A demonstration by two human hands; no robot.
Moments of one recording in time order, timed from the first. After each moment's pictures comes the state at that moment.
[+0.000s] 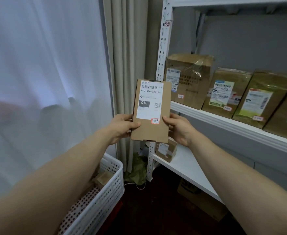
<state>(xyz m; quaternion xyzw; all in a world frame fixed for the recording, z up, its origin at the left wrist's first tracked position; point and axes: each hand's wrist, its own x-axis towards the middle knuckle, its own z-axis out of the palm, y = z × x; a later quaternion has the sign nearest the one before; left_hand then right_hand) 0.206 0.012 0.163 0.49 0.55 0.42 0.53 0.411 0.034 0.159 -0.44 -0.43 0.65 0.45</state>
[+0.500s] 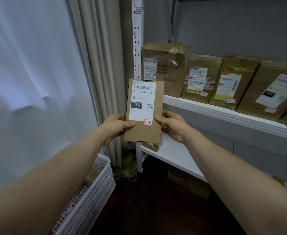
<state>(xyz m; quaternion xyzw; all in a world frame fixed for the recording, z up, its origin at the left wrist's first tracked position) 0.254 0.006 0.151 0.51 0.56 0.37 0.53 0.461 0.013 0.142 -0.47 -0.42 0.62 0.47</state>
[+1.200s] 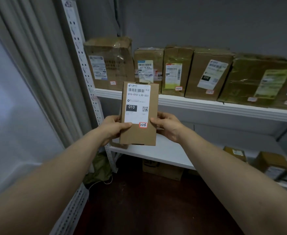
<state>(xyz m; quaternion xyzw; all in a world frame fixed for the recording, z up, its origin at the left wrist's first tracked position) 0.388 0.011 0.138 0.57 0.53 0.28 0.56 0.588 -0.032 0.123 -0.53 -0.35 0.56 0.53</state>
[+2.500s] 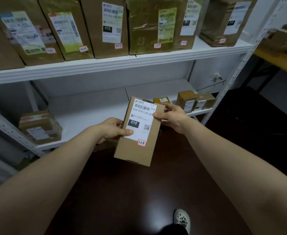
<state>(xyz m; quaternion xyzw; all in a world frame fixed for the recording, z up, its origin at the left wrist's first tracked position) 0.566 -0.087 0.045 0.71 0.37 -0.07 0.60 0.746 -0.234 0.036 -0.68 -0.14 0.40 0.60</state>
